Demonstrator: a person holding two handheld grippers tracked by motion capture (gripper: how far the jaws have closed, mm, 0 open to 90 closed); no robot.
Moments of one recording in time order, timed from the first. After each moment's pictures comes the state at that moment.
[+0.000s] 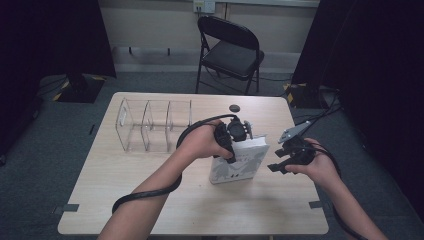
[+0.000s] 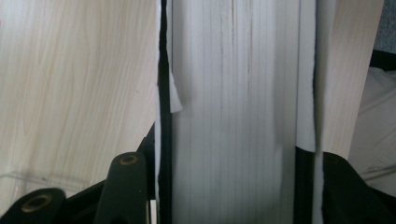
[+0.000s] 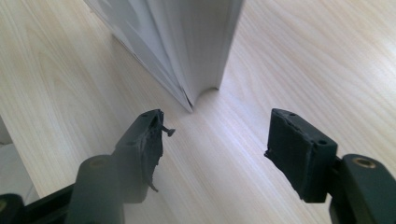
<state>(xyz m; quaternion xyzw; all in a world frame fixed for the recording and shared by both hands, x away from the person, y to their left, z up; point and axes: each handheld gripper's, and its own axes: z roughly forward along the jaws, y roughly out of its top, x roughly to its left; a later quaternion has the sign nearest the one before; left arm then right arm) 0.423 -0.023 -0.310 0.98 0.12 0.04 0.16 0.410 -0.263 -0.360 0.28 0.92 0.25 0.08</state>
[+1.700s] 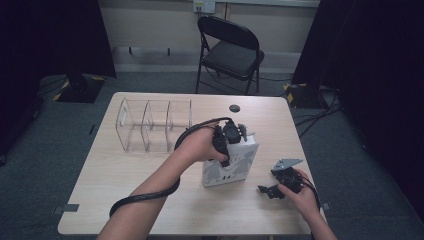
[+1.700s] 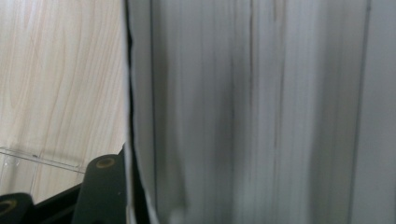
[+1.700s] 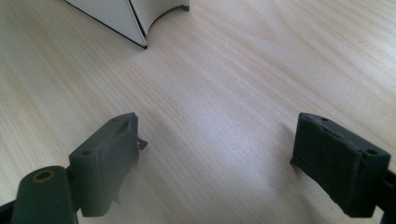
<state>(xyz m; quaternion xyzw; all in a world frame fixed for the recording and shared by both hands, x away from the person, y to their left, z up) 0.432 -0.021 -0.328 0.98 0.14 0.03 0.13 0.387 -0.274 -0.490 0.34 0.88 0.32 0.13</state>
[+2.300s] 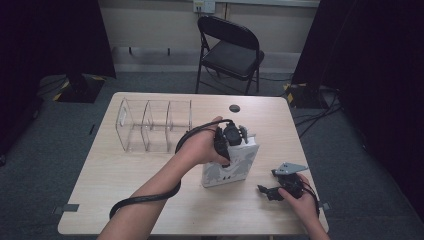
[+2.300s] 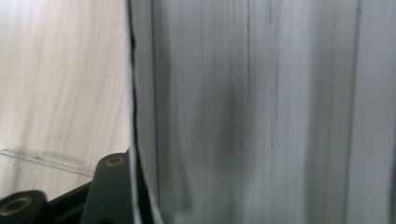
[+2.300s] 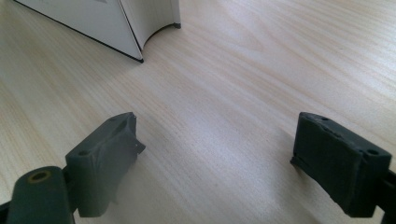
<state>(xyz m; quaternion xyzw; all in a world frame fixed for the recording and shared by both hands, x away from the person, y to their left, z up) 0.425 -0.021 -0.327 0.98 0.13 0.05 0.13 0.376 -0.278 -0.500 0.35 0.85 0.37 0.16</state>
